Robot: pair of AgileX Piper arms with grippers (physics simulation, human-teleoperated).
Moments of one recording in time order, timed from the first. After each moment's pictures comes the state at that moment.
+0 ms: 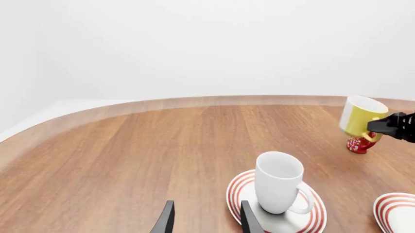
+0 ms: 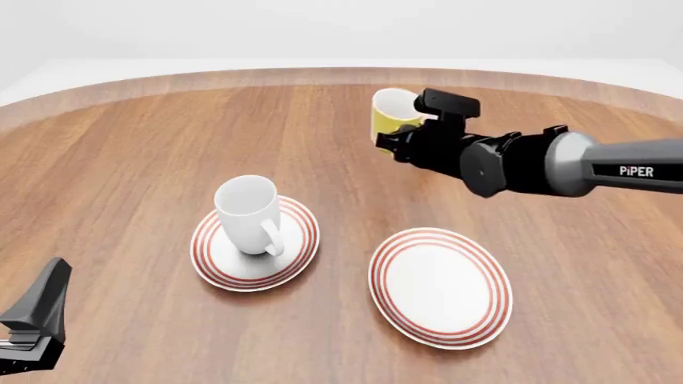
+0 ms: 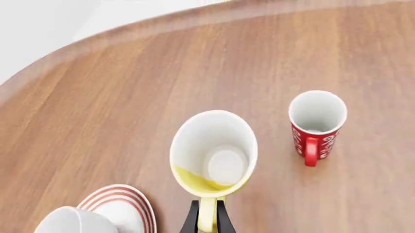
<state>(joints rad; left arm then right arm) 0.00 0.00 0.00 0.00 0.00 0.41 1.81 -1.11 -0.18 0.36</state>
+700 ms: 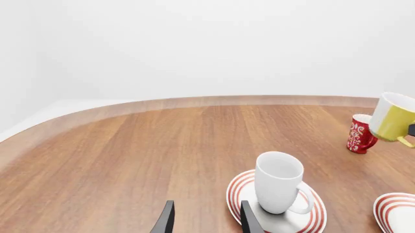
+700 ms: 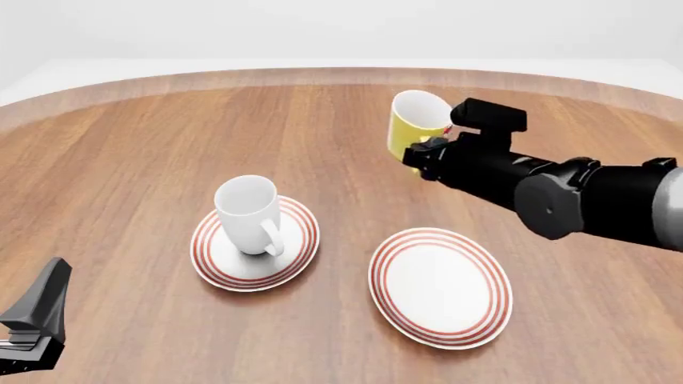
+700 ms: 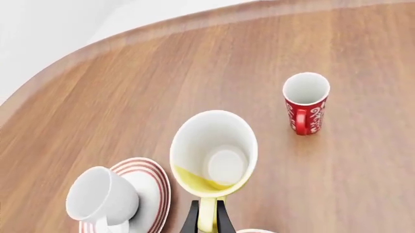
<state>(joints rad) 0.00 0.00 0.00 0.00 0.00 0.43 1.51 -0.83 -0.21 0.36</state>
